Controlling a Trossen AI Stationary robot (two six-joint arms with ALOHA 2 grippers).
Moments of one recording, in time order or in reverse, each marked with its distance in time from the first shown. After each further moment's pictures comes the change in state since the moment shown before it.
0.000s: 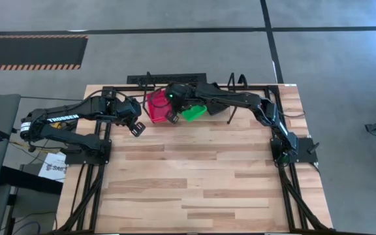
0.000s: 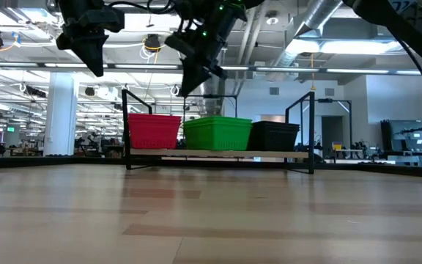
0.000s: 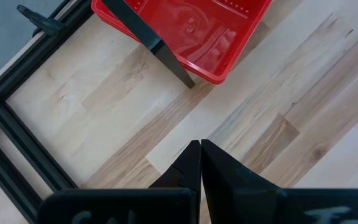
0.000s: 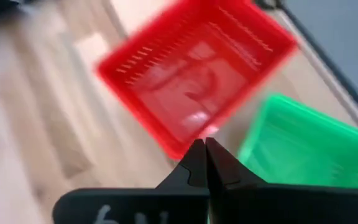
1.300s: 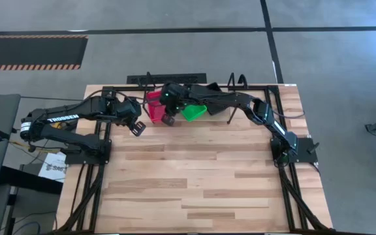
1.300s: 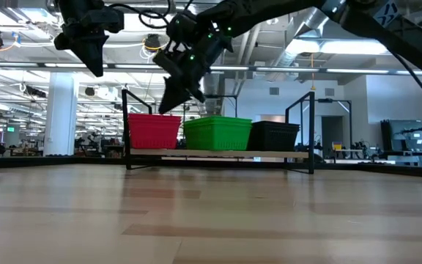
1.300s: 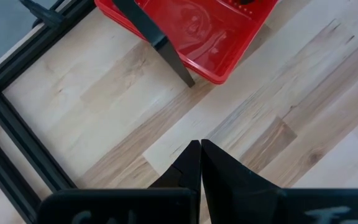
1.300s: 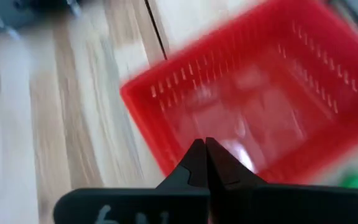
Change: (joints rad) left arm 0.000 0.000 0.000 -0.003 0.001 -0.046; right arm -0.050 0.123 -0.005 0.193 -0.237 -0.152
